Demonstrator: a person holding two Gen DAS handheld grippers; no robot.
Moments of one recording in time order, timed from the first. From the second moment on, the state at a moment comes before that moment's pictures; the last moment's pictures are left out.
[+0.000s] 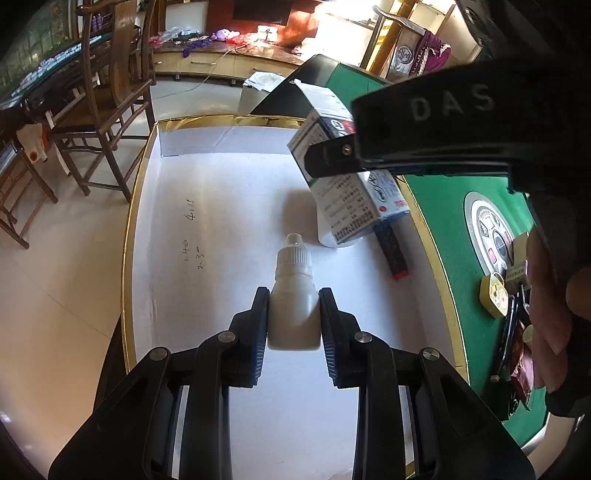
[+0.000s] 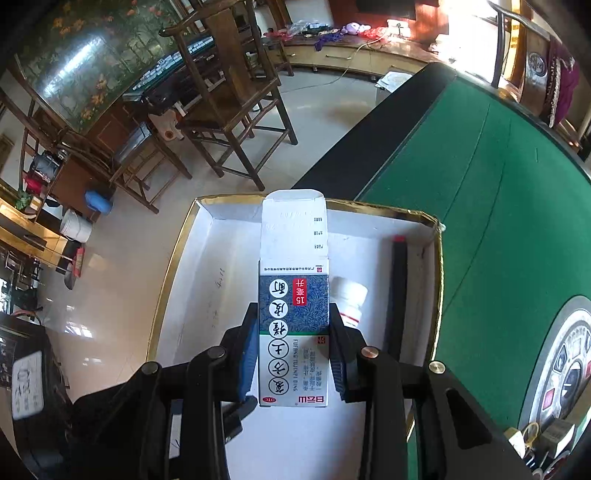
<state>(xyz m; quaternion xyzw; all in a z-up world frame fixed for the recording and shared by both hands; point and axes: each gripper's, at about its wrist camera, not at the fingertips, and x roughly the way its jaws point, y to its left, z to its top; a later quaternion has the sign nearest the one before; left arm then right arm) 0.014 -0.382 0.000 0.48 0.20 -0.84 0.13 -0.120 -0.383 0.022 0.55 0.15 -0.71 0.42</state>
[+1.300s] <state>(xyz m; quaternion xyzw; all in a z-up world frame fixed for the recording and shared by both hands) 0.023 -0.380 0.009 0.45 0.24 -0.85 0.14 -0.115 -0.291 0.049 0.54 0.07 -0.73 0.41</state>
